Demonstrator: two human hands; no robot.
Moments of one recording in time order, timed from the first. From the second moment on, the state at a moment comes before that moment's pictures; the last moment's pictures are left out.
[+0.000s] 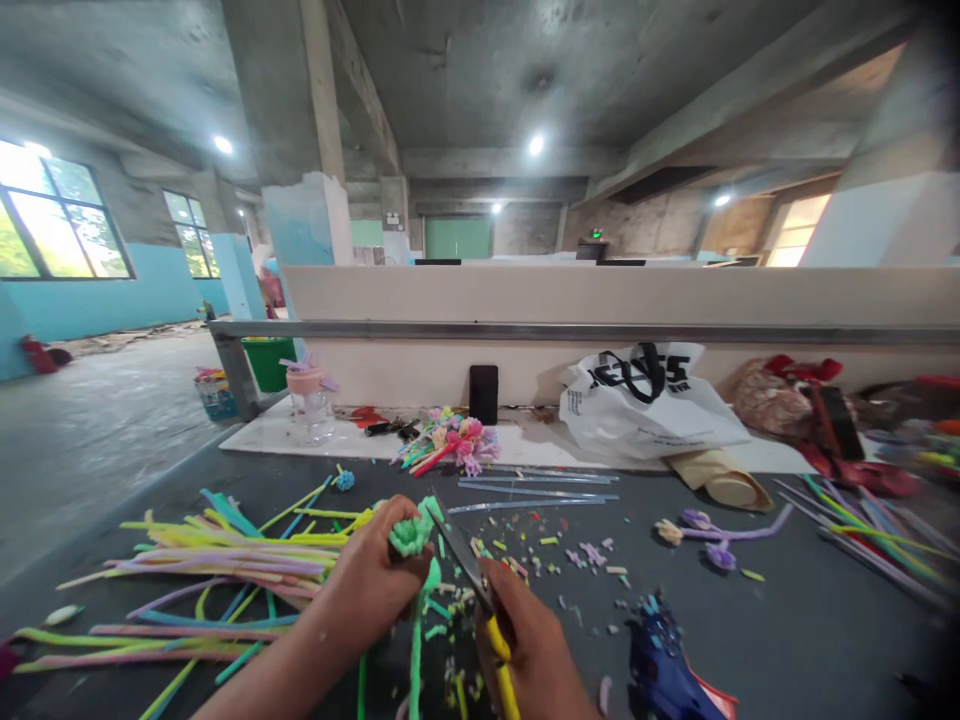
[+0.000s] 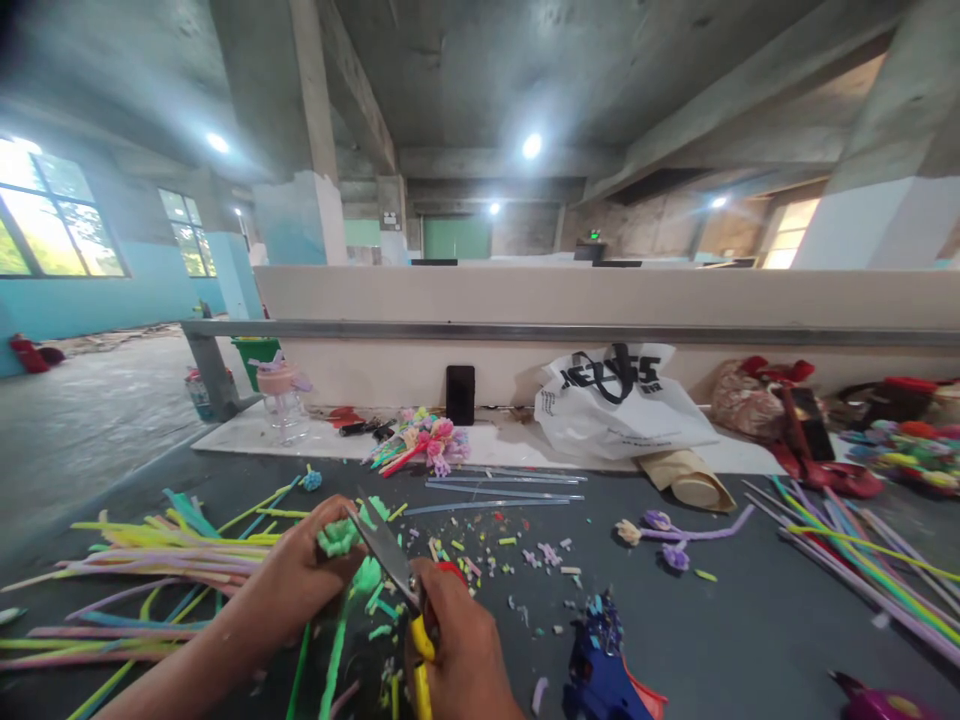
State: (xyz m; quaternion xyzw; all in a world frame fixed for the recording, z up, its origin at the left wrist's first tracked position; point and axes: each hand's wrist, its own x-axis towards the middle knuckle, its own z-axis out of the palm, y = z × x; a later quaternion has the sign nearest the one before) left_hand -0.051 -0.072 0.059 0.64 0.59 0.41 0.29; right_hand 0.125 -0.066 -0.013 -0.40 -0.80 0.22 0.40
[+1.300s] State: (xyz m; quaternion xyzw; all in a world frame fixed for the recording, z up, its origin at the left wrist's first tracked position) left_hand -0.066 -0.060 0.029 0.36 0.36 0.54 0.67; right_hand 0.120 -0.055 -0.022 -0.41 -0.44 0.54 0.59
